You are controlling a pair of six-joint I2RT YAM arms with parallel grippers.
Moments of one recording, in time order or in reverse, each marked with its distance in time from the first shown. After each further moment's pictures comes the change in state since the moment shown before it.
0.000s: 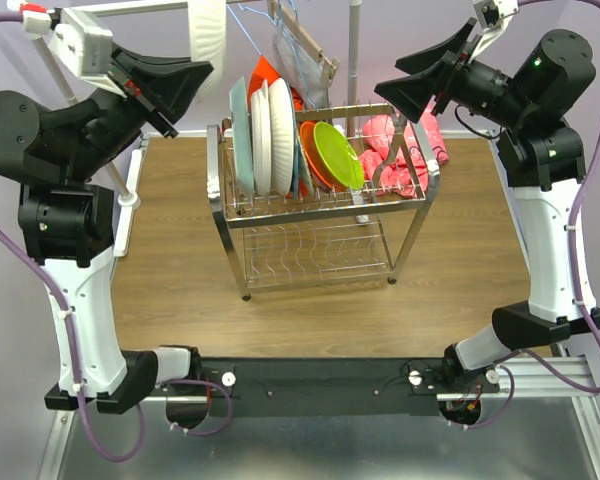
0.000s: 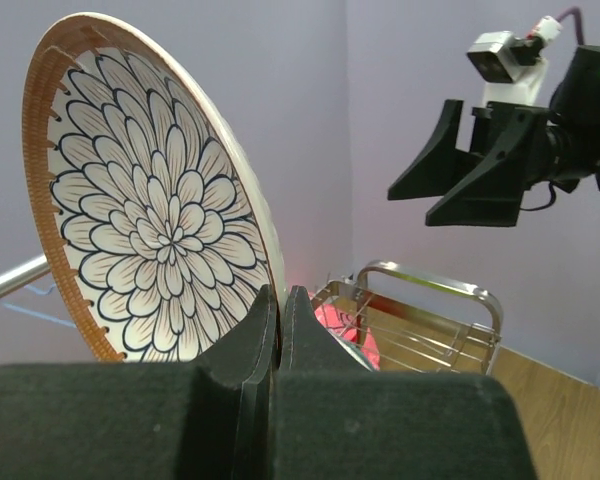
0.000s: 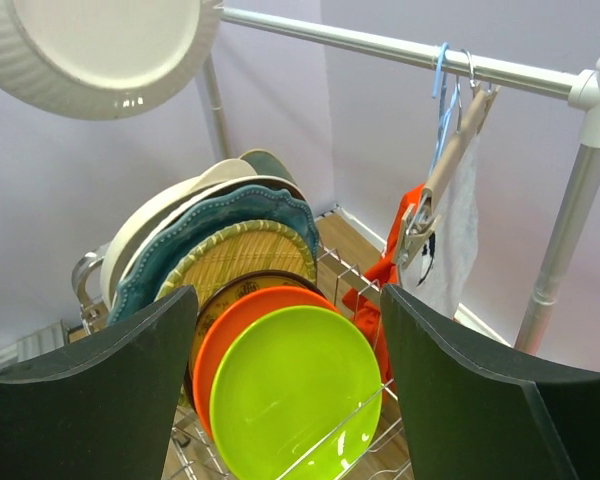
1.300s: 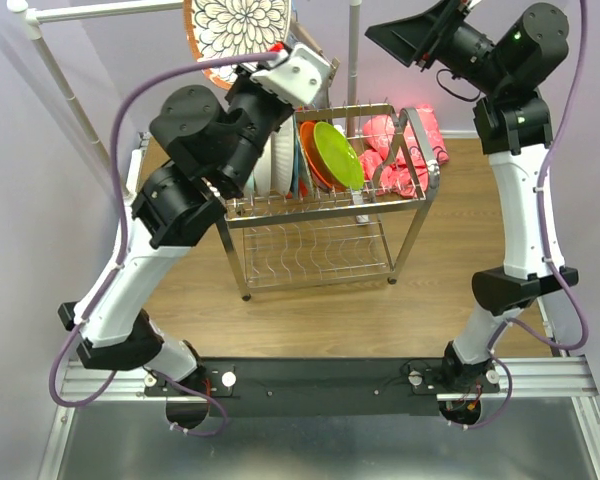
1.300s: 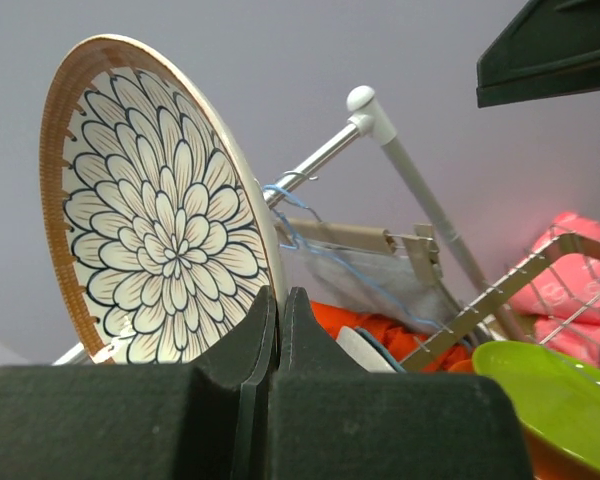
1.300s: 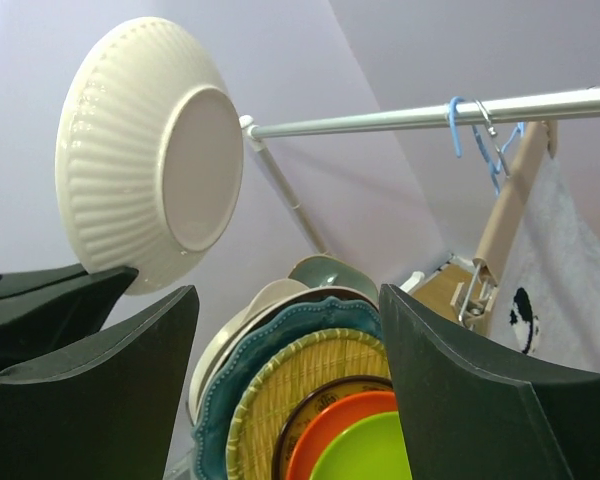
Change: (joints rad) left arm -0.864 0.211 0.070 -0.060 -1.181 0.961; right arm -0.001 0.232 0.232 0.200 0.049 0.562
